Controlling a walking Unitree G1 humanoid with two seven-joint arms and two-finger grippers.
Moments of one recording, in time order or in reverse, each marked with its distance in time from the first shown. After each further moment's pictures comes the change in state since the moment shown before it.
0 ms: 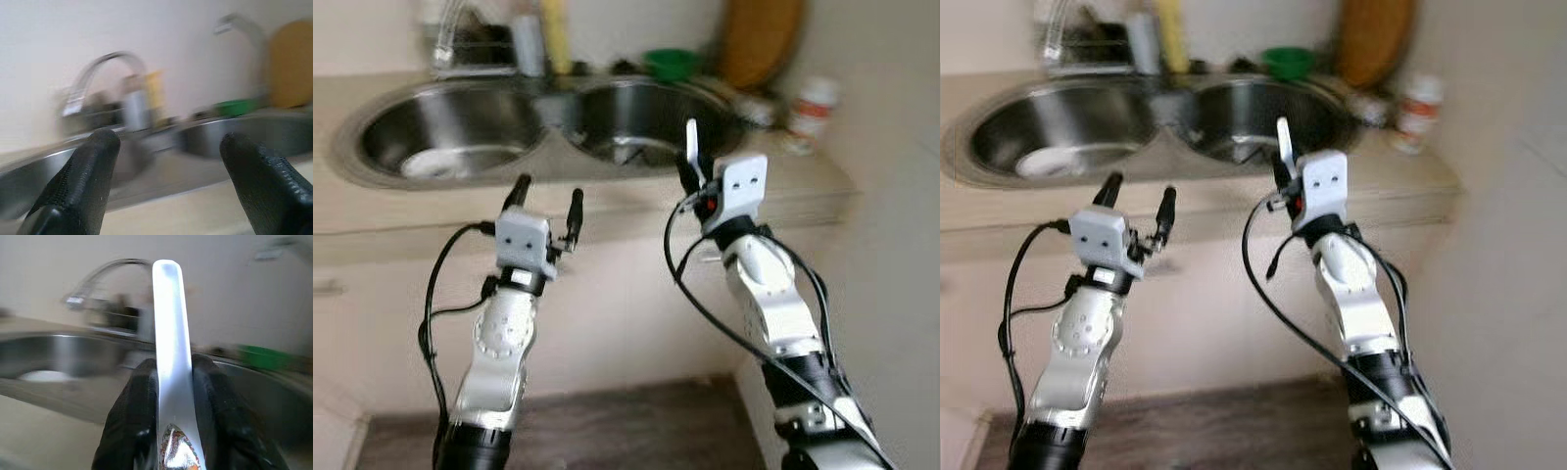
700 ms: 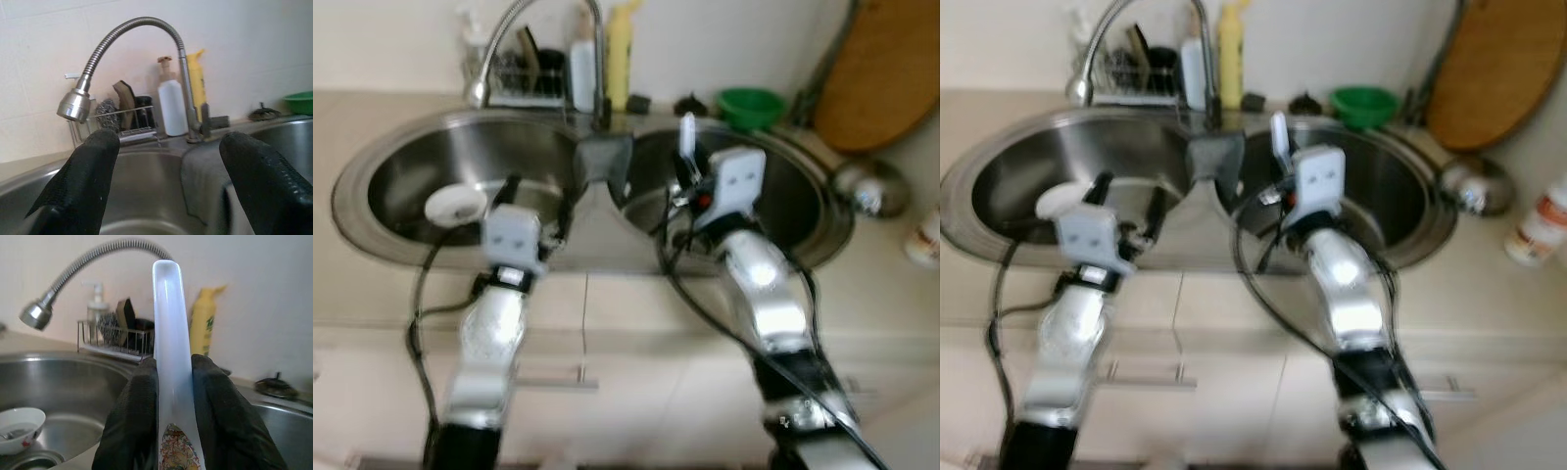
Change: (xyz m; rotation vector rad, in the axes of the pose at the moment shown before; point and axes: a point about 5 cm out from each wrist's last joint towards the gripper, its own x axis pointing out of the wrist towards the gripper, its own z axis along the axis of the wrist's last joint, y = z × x) left arm 0.004 0.002 0.003 0.005 -0.011 0.018; right arm 0.005 0.000 0.006 0.006 -0.016 -0.006
